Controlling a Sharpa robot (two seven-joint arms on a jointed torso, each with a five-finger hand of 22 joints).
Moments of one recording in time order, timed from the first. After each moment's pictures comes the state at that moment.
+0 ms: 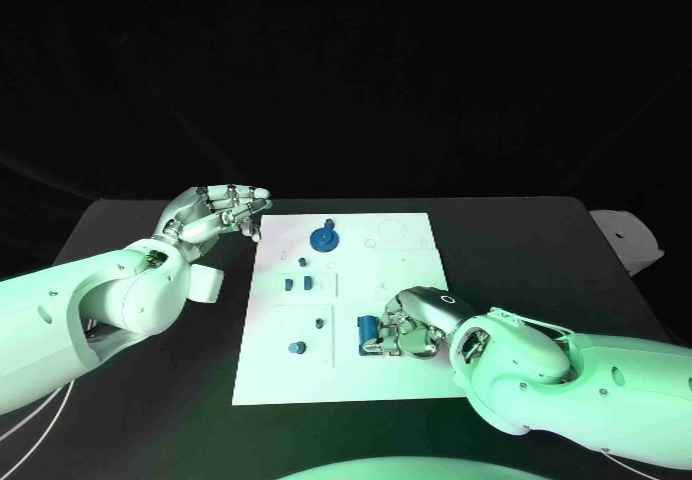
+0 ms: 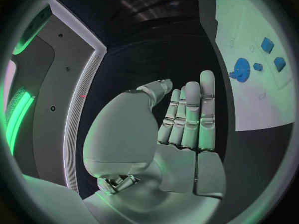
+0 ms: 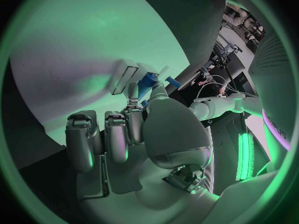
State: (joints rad) left arm 1.19 -0.95 -0.04 1.57 -0.11 -0.29 0.43; left_hand 1.38 -0.18 0.51 0.05 0.24 0.87 0.20 0.27 0.31 0.93 0.14 0.34 0.17 1.05 0.06 1.16 0.45 0.18 1.06 0.13 0.82 0.61; right arm 1.02 -0.96 -0.14 1.94 -1.59 -0.44 -0.54; right_hand 1.27 0.04 -0.18 0.29 0.14 1.04 0.04 0.47 0.59 1.46 -0.02 1.32 1.39 1.47 -0.08 1.56 1.31 0.01 1.46 0.02 1.57 1.31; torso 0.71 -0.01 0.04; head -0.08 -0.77
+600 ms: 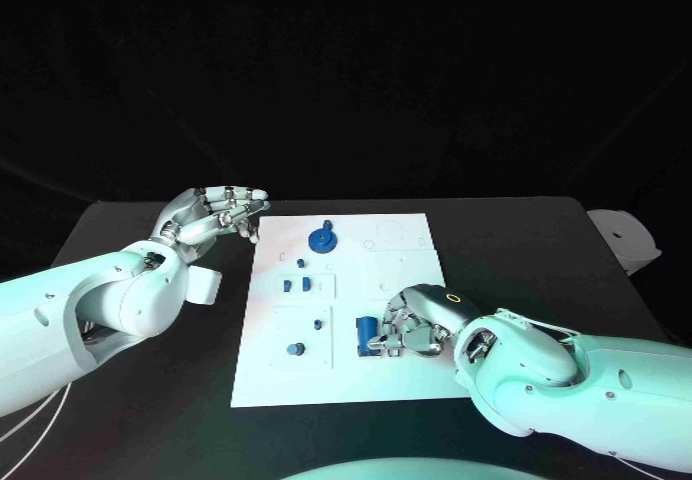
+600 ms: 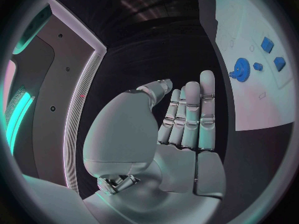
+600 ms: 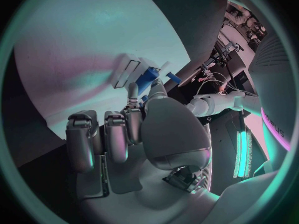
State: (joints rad) left arm 1.19 -0.95 -0.04 1.57 -0.11 -0.29 0.43; left_hand 1.38 -0.18 0.51 0.05 0.24 0.87 0.20 0.27 0.31 0.93 0.14 0.34 0.17 1.05 0.06 1.16 0.45 0.18 1.06 0.13 0.82 0.61; right arm 1.02 -0.99 -0.14 1.96 -1.60 -0.51 -0.53; right_hand 1.30 0.04 -0.23 0.29 0.16 1.03 0.05 0.46 0.58 1.46 -0.02 1.30 1.46 1.47 -0.08 1.56 1.31 0.01 1.47 0.02 1.57 1.31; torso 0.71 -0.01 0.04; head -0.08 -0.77
